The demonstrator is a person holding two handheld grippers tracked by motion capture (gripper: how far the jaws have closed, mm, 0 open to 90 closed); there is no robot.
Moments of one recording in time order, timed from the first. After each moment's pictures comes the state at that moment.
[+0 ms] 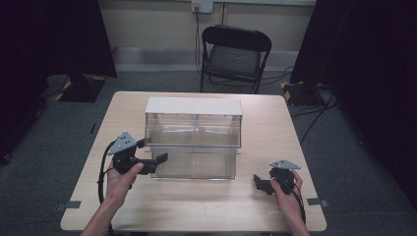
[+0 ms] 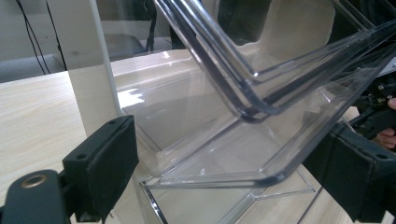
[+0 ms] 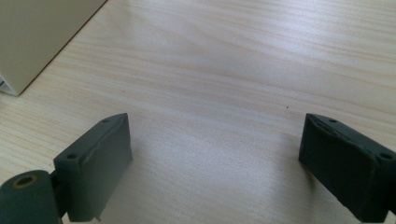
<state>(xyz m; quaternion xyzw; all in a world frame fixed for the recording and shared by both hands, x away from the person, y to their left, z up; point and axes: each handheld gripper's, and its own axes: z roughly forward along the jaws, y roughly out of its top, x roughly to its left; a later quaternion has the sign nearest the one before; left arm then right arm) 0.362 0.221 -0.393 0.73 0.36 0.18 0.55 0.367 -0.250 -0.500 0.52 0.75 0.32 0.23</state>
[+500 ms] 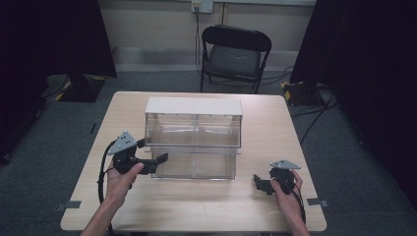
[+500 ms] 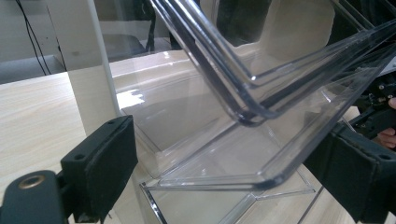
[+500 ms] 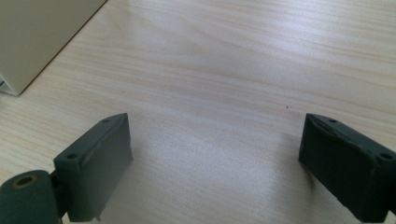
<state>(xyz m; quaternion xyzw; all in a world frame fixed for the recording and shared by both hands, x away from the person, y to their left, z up) 0.362 0.220 -0.392 0.73 0.36 0.18 0.55 0.367 -0.250 -0.500 0.52 0.75 0.32 0.23</state>
